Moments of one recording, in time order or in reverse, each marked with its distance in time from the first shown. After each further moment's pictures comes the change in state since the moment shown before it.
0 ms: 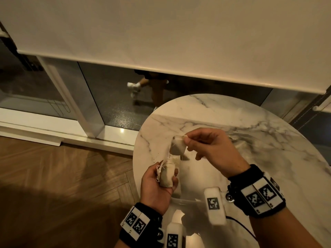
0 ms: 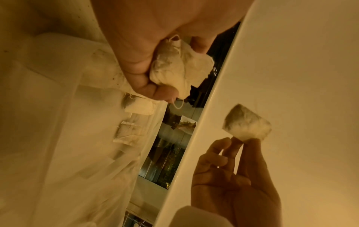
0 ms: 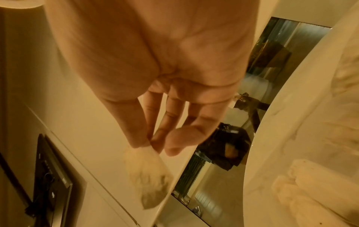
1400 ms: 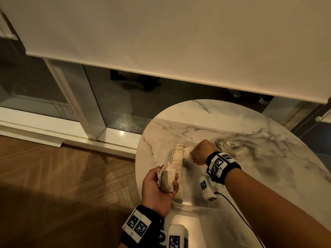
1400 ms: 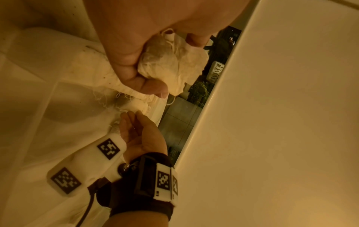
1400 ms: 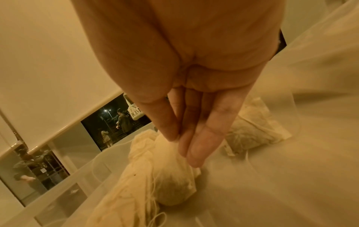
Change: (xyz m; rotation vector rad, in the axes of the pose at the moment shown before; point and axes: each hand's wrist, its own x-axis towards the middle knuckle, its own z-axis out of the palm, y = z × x) left_hand 0.000 0.006 0.003 -0.027 0.071 -0.056; right_hand 0.093 0.110 -0.004 -0.741 0.023 0.612
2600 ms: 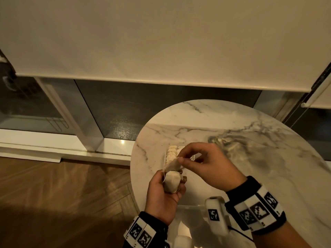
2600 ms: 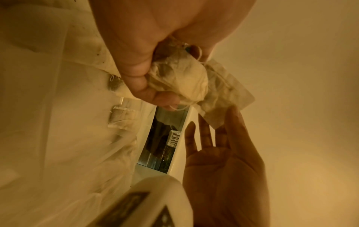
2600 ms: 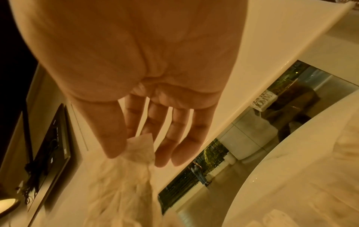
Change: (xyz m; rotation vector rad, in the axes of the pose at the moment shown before) left_hand -0.028 -0.024 0.026 0.139 -0.134 0.075; right_hand -0.148 0.008 -0.046 0.463 0.069 -0.830
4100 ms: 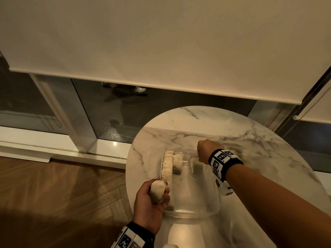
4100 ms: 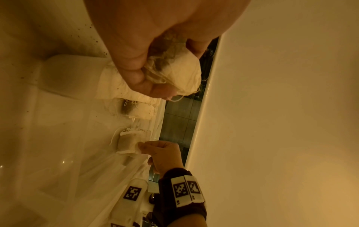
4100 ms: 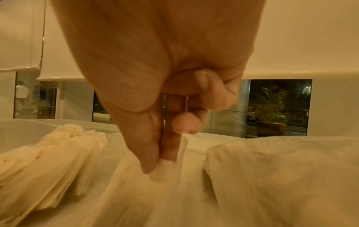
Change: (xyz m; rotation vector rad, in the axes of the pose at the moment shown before) left_hand 0.011 0.008 -0.029 0.031 0.179 0.014; right_hand 0.092 0.122 -0.030 -1.224 -0.289 0.468
